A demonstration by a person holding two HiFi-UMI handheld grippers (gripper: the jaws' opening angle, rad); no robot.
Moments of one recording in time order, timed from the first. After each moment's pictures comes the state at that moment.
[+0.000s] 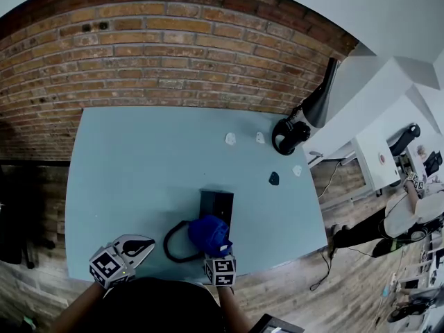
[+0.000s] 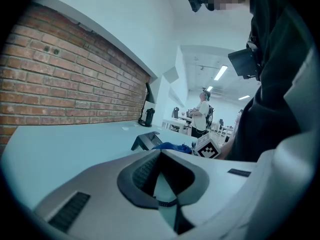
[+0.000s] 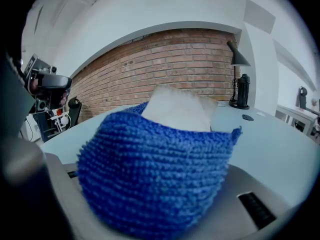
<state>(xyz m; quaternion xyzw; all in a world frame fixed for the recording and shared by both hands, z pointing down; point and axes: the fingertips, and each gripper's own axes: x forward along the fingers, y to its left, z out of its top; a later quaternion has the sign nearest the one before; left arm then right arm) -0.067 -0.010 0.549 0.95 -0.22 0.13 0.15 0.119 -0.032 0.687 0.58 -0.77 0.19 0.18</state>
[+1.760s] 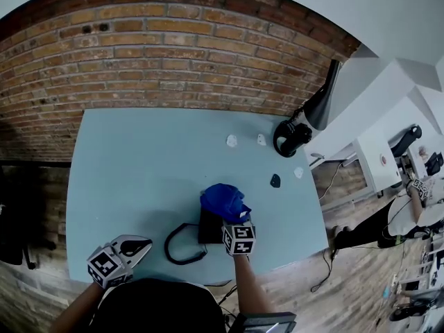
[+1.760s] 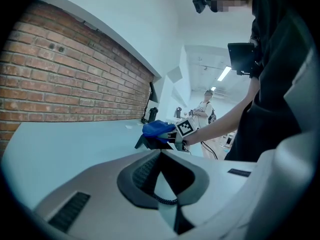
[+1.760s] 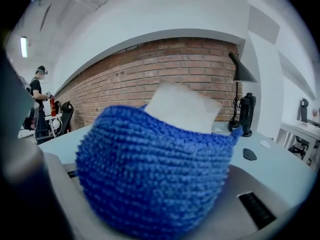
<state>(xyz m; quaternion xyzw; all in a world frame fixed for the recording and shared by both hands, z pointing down) -0.077 -0.019 0.553 0.95 -0.23 0.14 0.16 0.178 -0.154 0.627 0.60 -0.78 0.13 0.15</state>
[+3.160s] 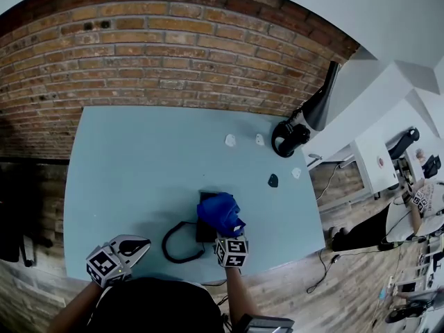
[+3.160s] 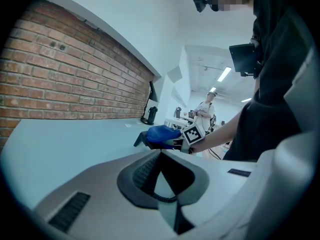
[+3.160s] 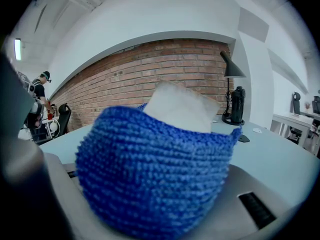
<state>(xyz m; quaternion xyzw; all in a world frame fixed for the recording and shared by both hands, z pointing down) -0.078 -0.012 0.560 0.95 -0.23 0.14 0.17 0.170 -0.107 0.649 0.62 -0.76 0.15 0.14</state>
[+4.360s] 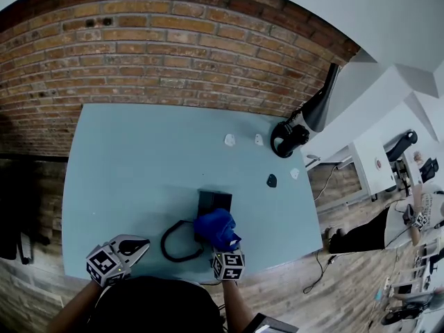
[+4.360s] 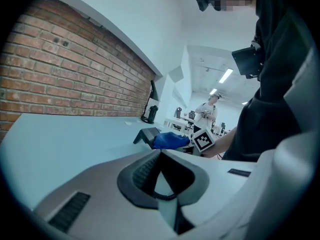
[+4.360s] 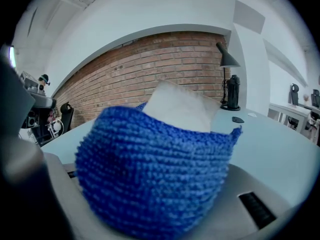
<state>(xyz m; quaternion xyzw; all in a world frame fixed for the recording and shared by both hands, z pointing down) -0.079 -0.008 0.568 0.95 -0.23 0.13 0.18 0.162 -0.052 0.676 0.61 -0.75 0.19 0.16</state>
